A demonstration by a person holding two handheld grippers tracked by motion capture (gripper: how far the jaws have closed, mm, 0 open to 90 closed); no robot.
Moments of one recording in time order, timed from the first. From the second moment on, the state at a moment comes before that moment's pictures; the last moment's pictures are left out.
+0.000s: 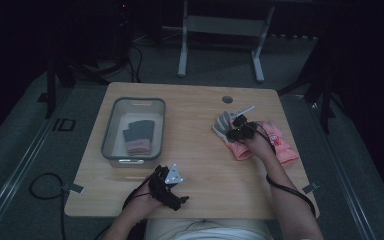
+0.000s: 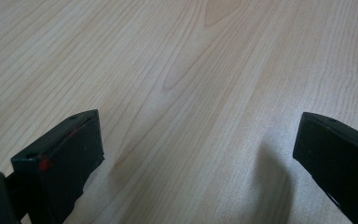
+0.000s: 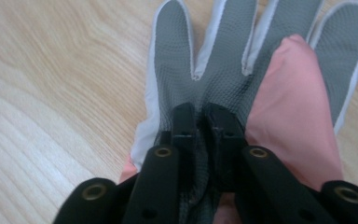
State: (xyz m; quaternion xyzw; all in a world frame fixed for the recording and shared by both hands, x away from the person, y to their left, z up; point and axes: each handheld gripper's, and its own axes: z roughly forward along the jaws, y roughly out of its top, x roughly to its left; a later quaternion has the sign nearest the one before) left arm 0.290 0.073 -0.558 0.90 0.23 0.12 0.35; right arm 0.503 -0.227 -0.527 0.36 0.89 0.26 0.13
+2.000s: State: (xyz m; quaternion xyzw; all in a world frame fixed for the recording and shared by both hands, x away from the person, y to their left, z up) left arm 0.286 0.075 -0.559 0.90 0.22 0.14 0.36; right arm 0.400 -0.146 -0.501 0.50 0.76 0.39 0.15
